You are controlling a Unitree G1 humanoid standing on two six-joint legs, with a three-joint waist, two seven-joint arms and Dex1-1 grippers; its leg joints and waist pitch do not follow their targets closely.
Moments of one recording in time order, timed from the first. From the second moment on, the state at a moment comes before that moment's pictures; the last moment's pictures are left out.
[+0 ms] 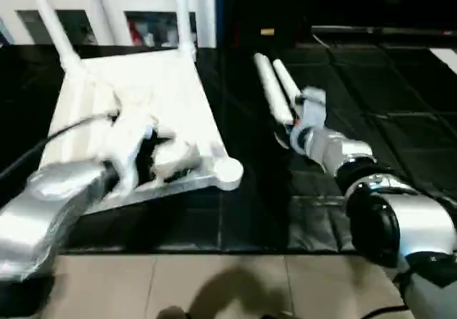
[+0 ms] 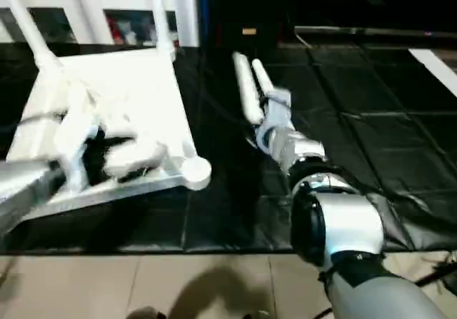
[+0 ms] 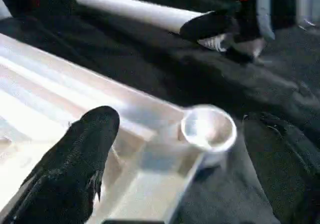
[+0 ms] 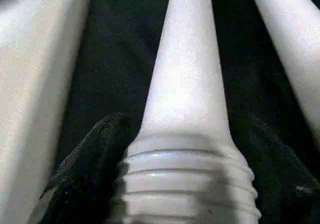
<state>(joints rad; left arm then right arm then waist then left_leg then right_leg) -0.36 0.50 0.03 -0.28 -0.34 0.80 -0.62 -1.08 -0.13 -0.37 1.28 0.26 0.23 0.31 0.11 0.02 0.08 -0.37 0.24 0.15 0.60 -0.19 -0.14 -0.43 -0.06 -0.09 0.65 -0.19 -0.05</state>
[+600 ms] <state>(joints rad) -0.72 0.00 0.37 0.13 -0.68 0.79 -0.28 -0.74 0.03 -0.39 0.52 0.73 0.63 0.80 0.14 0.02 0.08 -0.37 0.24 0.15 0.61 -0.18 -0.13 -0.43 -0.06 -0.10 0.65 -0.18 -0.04</state>
